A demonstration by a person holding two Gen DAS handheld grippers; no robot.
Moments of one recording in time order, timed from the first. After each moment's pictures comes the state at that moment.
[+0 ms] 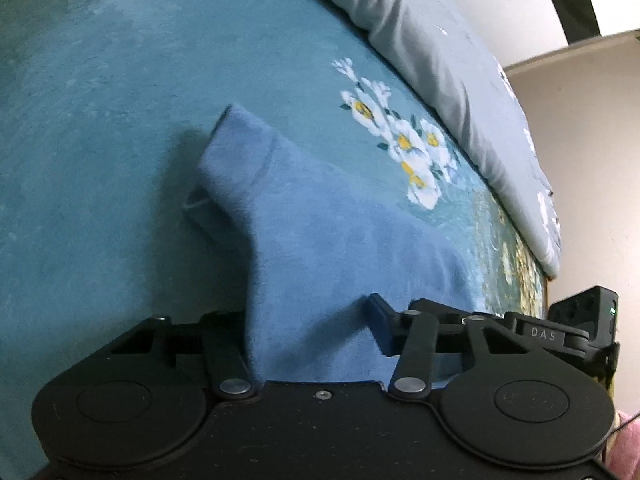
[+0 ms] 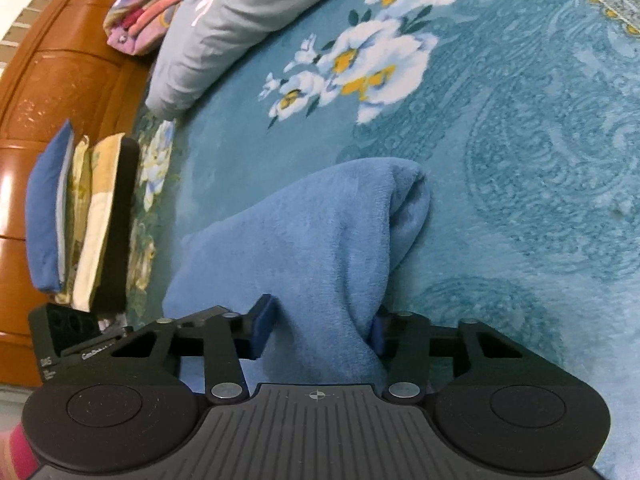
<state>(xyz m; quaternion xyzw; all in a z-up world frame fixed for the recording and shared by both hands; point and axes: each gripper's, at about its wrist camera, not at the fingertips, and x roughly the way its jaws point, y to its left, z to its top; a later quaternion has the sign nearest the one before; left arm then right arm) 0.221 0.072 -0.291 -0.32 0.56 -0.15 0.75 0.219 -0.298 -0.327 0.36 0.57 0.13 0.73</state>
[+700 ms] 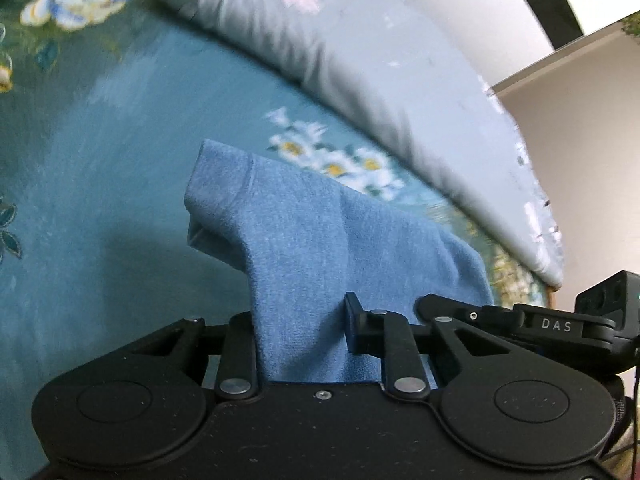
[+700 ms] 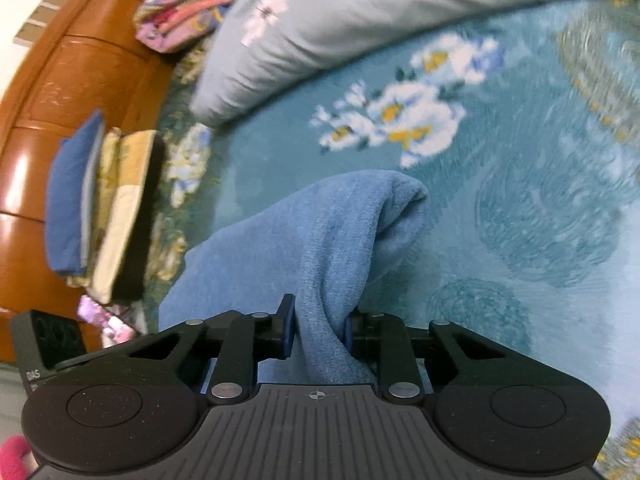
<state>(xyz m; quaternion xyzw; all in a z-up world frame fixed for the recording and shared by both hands) 0.173 0.031 -0.166 -0.29 0.51 -0.13 0.80 0.196 -0.314 -0.220 0.32 0.55 0.16 0.75</state>
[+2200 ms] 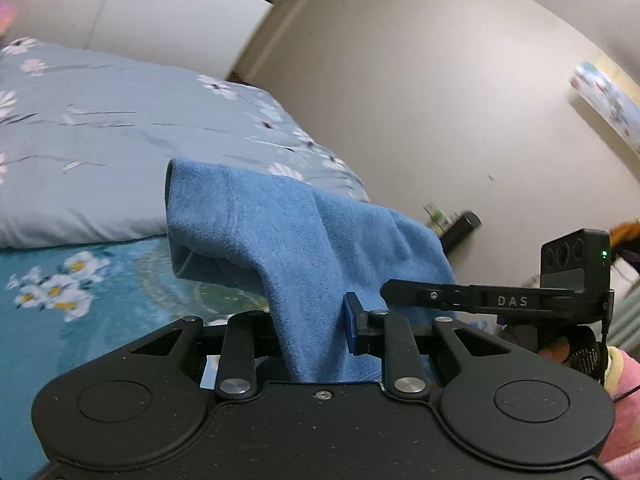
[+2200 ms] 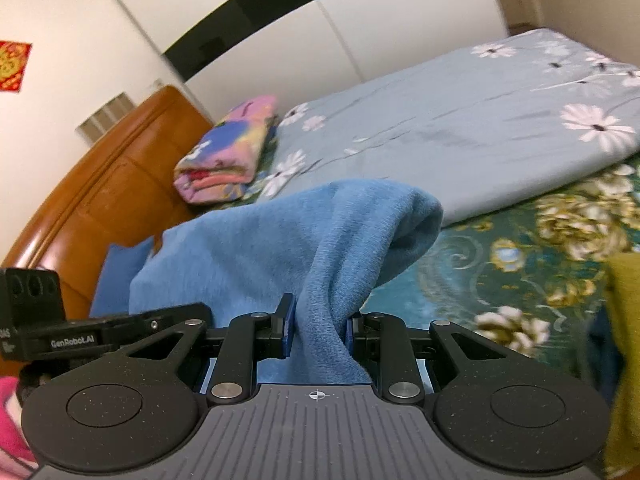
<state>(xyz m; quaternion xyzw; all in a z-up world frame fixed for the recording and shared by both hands) 0.080 -0.174 0.101 -0.12 0.39 -0.46 0.79 -0.015 -0.435 0.065 0.27 0.36 0.03 0.89</state>
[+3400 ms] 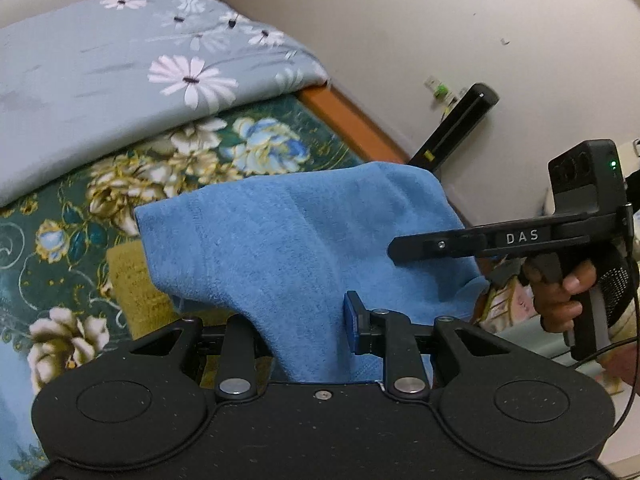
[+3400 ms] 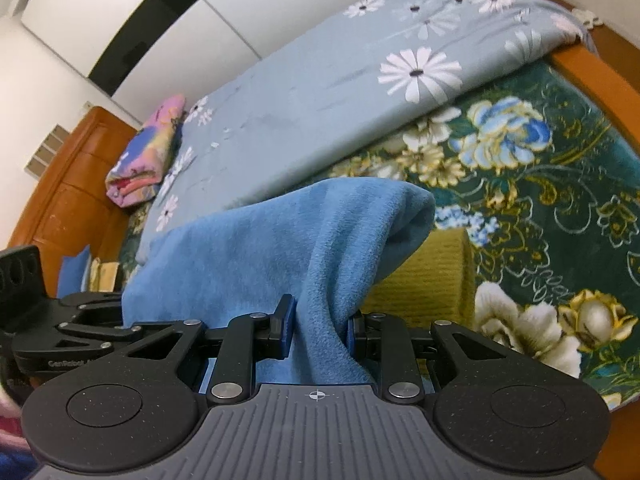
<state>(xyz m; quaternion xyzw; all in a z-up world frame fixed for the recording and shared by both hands) 0.017 -0.624 -0.030 0.03 0.49 -0.45 0.75 -0.146 -0.846 -0.050 0.33 0.43 0.02 0.84</state>
